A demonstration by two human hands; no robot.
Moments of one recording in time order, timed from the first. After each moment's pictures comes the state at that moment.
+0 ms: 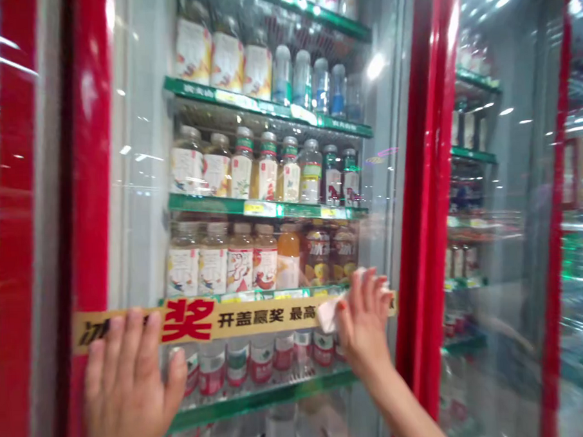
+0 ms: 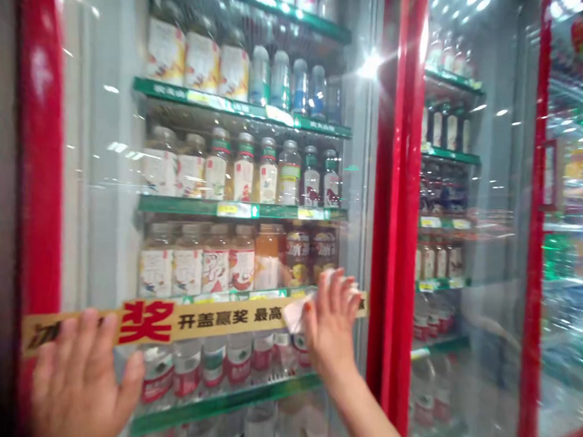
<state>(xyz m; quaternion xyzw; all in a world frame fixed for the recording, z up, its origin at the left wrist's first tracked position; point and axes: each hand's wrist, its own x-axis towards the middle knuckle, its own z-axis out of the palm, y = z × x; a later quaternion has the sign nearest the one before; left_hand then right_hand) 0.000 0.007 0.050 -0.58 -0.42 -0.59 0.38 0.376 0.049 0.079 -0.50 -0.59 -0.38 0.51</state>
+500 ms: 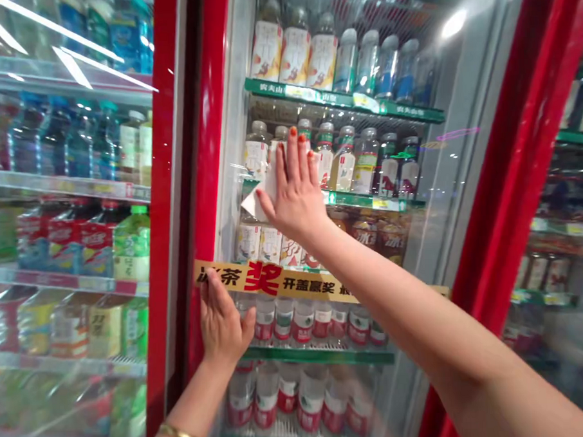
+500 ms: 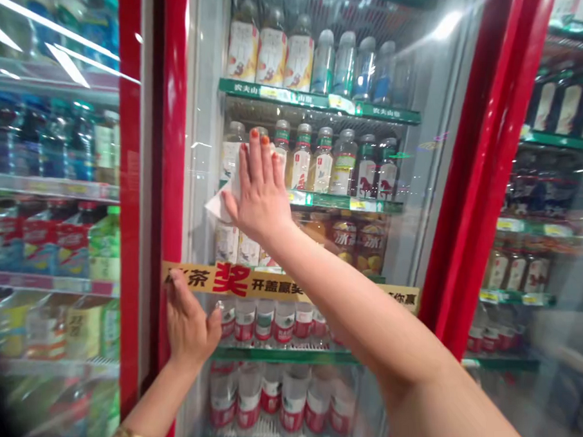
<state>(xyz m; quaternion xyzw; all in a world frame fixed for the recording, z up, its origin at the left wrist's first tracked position) -0.002 0.007 0.049 -0.55 -0.43 -0.57 0.44 0.154 0.027 0.293 -0.29 -0.76 -0.40 0.41</state>
